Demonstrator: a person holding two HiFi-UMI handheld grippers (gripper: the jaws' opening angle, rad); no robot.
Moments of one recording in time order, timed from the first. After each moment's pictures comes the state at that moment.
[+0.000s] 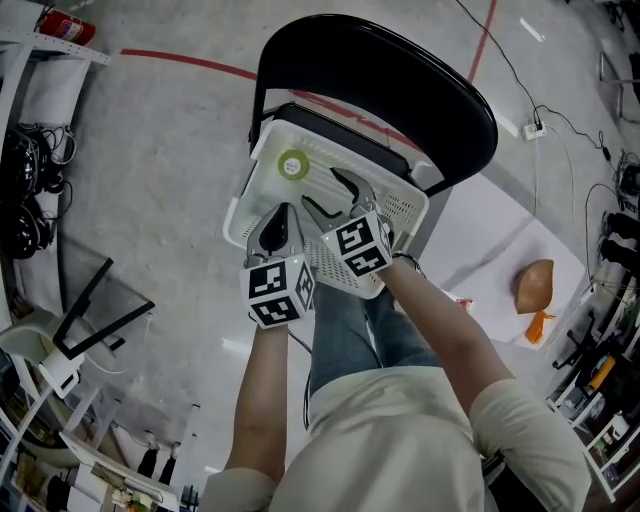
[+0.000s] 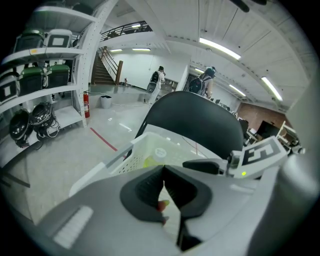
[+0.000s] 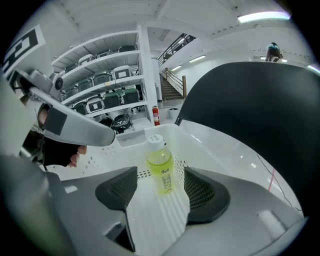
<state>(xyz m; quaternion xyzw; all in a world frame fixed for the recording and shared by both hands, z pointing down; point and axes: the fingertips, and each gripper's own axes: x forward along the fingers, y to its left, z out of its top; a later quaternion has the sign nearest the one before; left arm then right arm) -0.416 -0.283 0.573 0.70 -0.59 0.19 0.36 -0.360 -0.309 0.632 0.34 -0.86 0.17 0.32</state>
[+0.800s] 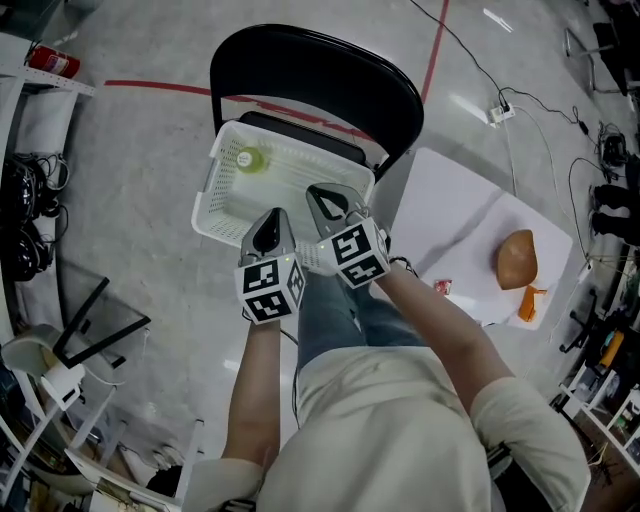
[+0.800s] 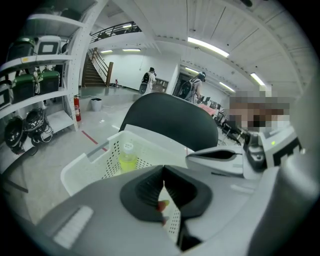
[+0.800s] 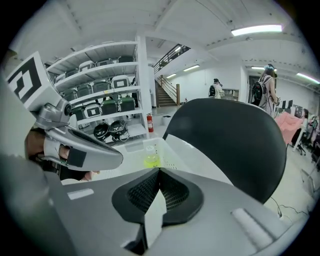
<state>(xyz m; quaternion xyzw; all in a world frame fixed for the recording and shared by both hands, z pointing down) -0.339 -0.237 0.536 0.73 -0.56 0.21 0.34 -0.278 -0.265 0.547 0.38 -0.86 0.15 0.30</state>
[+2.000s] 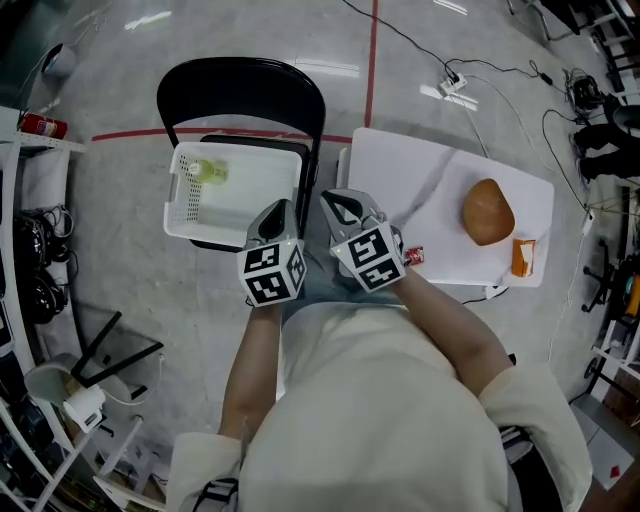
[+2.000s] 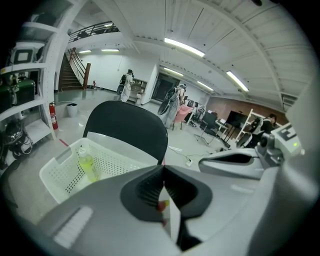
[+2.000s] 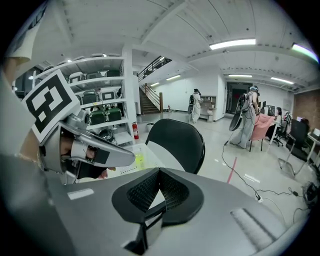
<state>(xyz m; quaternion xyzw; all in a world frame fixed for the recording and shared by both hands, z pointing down) -0.198 -0.176 0.457 0.80 -0.48 0.21 0.31 -0.126 -0.163 0.448 0.48 -0.82 0.16 0.26</state>
